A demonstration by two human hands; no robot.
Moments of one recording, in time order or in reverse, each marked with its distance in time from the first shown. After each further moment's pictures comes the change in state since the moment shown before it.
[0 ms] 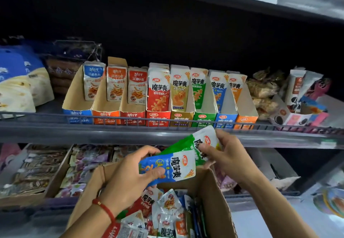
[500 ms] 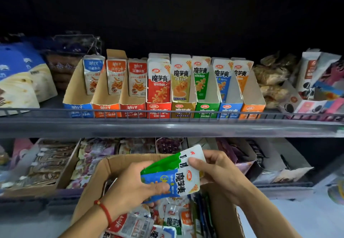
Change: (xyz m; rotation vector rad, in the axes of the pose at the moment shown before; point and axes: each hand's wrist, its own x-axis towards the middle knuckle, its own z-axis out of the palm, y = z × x) left_hand -0.011 -0.037 0.009 -0.132 -0.219 -0.179; right_hand -0.017 0.051 0.033 0.286 -0.174 0.232
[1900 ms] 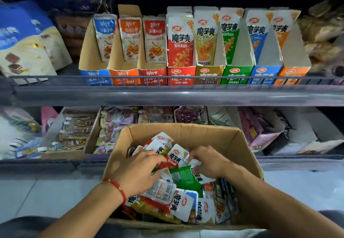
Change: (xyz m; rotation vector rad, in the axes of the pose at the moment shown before) left_hand -0.014 -0.059 -0.034 1.040 -0.124 0.006; right_hand 0.059 0.087 0.053 -1.082 -0.294 0.142
